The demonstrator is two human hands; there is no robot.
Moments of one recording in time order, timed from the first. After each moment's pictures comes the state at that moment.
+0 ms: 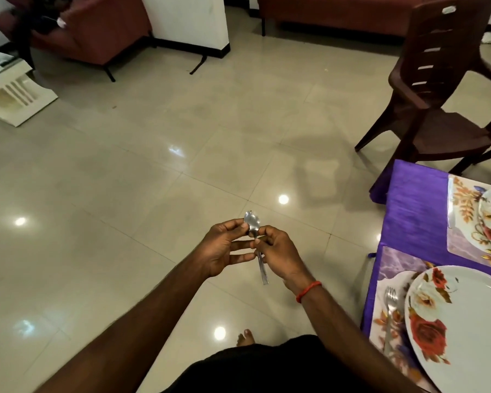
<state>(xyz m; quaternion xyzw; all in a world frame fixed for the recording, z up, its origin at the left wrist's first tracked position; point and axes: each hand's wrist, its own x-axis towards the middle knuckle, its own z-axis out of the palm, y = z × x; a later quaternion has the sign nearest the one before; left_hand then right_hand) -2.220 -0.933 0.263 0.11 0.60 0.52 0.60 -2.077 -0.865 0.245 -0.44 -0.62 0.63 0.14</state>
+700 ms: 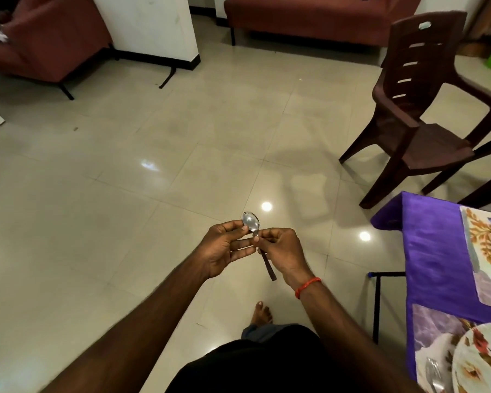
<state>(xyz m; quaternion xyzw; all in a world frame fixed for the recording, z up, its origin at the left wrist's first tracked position) -2.344 -0.778 0.249 0.11 0.57 0.51 0.64 -2.194 -0.724 0.231 -0.53 -0.56 0.59 0.23</state>
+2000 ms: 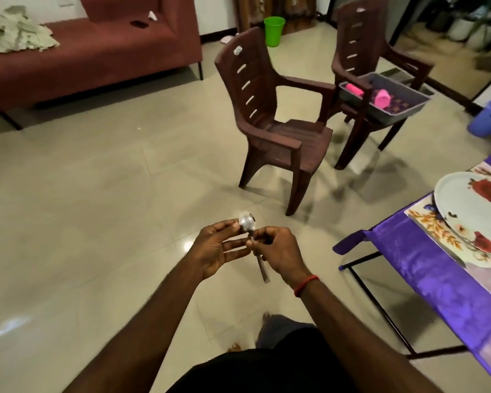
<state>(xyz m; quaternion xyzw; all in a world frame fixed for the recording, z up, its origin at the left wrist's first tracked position) -2.422 -0.255 0.246 0.32 0.46 0.25 0.79 -2.265 -0.329 0.245 -0.71 -0.39 0.42 0.40</state>
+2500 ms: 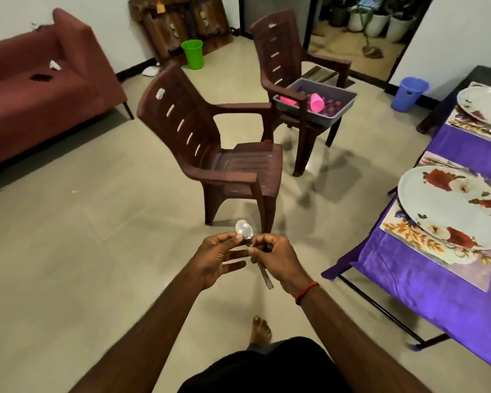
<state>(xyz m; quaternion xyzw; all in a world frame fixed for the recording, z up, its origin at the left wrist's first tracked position) -2.291 -0.101 0.249 0.45 0.42 0.09 0.78 -2.165 -0.218 0.239 -0.71 -0.25 0.41 0.52</state>
